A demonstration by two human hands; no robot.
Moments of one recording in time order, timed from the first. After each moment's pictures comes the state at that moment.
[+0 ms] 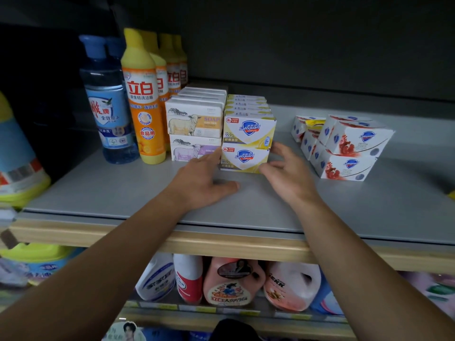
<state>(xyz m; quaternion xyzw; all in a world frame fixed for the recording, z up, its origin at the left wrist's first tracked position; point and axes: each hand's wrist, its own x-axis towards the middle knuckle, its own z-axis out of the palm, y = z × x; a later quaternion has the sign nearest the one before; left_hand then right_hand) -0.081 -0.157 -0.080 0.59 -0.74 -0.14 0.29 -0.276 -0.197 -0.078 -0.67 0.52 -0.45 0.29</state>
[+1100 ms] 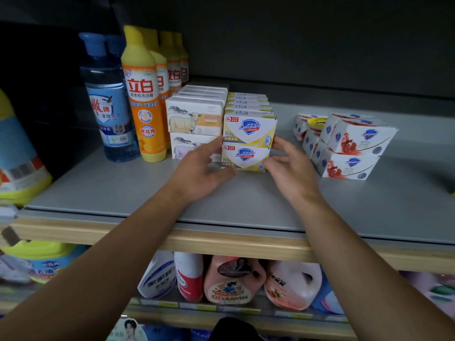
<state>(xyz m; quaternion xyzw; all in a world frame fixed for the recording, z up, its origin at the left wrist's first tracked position) -0.083 -0.152 -0.076 0.53 -0.71 -0.14 0.44 -0.277 -0.190 -0.074 -0.67 0.48 -0.49 0.29</state>
